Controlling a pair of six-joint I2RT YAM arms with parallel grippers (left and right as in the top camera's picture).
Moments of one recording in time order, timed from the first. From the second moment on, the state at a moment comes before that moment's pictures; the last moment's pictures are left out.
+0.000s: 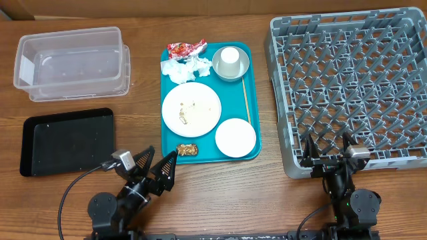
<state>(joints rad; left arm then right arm) 0.10 0.02 0.09 -0.23 0.62 -0.65 0.01 0.01 0.02 -0.03 -0.09 0.14</state>
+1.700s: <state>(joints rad) -0.34 1.19 1.05 -1.14 0.23 -0.53 0.01 0.01 0.02 -0.03 -0.09 0.14</state>
